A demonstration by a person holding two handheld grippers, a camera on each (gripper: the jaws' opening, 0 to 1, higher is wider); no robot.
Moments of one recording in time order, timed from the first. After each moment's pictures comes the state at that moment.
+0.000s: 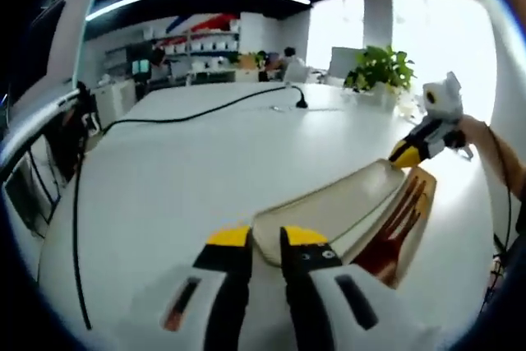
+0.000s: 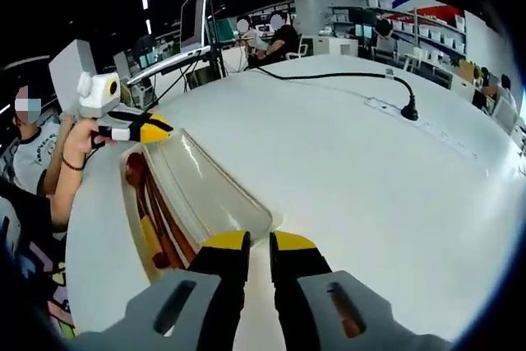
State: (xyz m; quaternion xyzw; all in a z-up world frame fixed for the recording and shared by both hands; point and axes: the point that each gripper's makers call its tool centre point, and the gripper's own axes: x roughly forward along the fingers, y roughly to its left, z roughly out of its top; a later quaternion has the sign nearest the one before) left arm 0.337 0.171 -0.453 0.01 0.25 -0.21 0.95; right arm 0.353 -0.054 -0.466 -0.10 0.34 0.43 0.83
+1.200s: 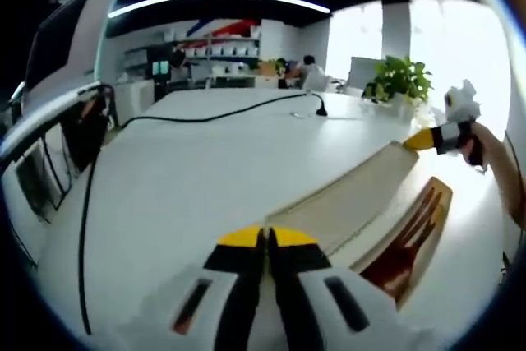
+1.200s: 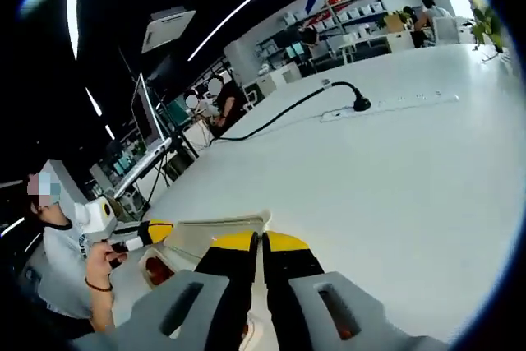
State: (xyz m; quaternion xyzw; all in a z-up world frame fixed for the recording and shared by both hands) left arm 0.351 0.188 -0.457 -0.01 0.23 -0.15 0.96; right arm 0.378 -0.052 -0.421 0.20 0.30 0.34 0.87
